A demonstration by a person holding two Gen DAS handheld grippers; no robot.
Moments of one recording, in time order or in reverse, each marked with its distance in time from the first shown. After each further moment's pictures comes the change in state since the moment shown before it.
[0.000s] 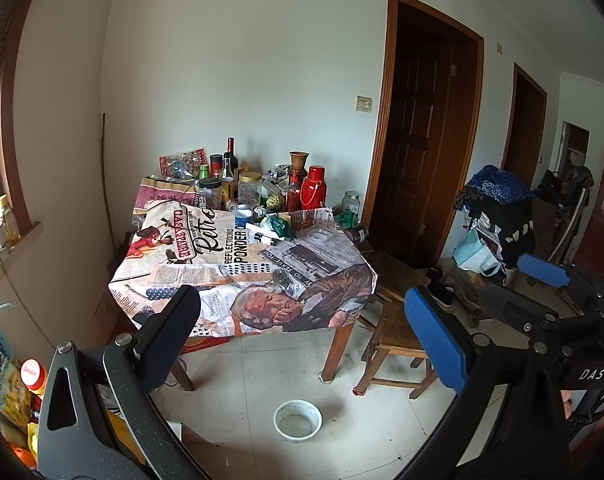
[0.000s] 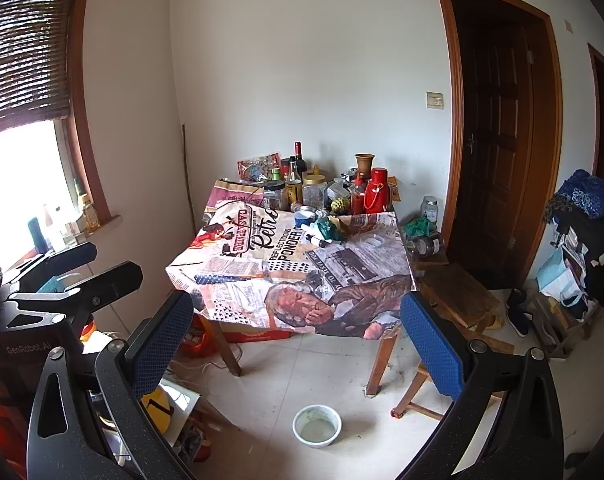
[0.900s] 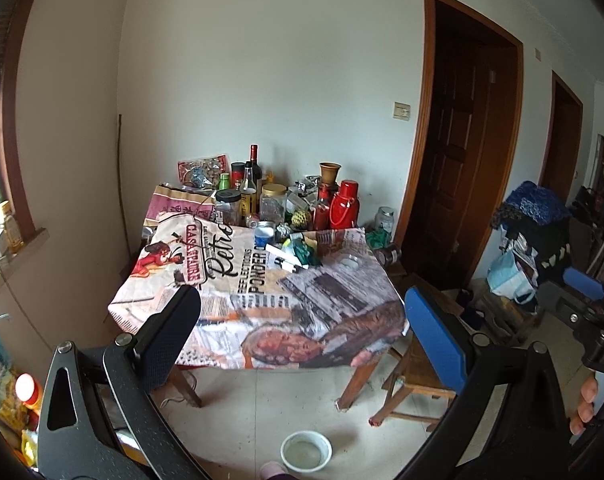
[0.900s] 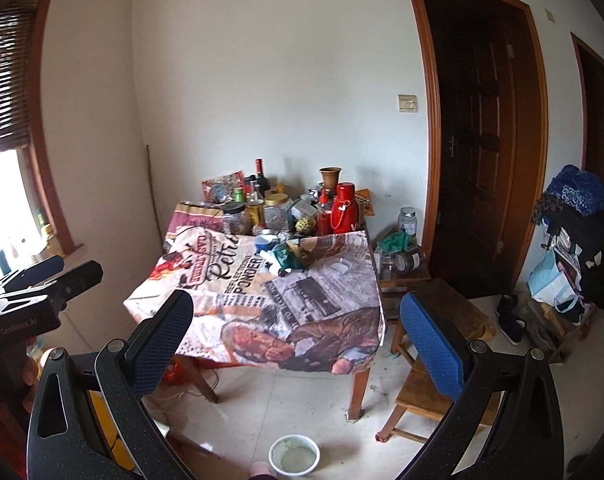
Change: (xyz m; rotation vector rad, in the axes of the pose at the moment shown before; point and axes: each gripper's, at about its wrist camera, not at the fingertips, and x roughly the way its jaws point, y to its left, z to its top) left arm 0.119 -0.004 0.055 -0.039 -0.025 0.123; right arm 0.074 -0.088 0.039 0.063 -0.046 -0.068
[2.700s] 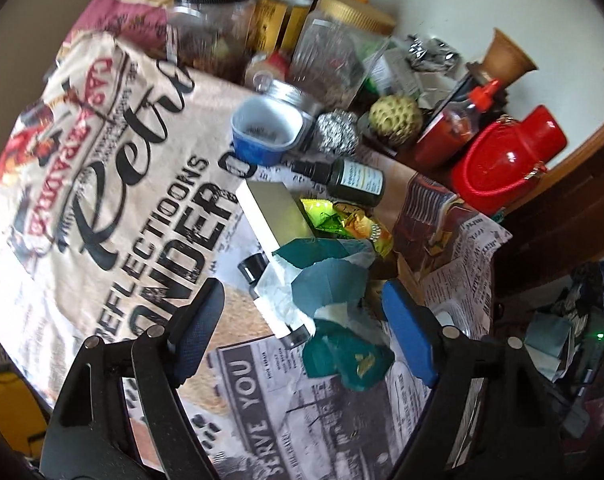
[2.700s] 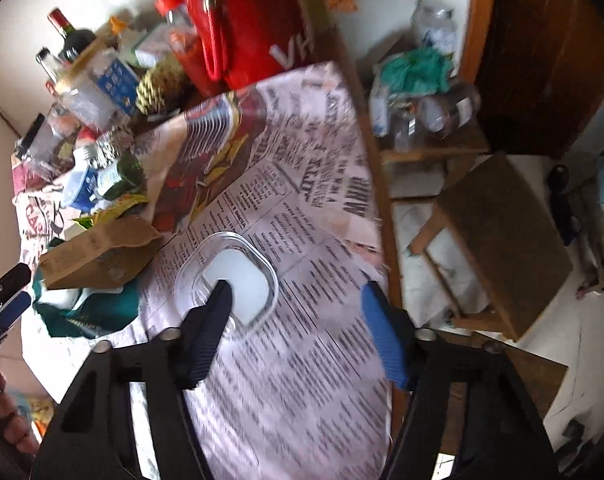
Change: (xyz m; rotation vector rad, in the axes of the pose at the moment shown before) left arm 0.586 0.051 0.016 -0.462 0.615 0.182; right arm 0.556 -0.171 -0.008 0.211 0.808 0.043
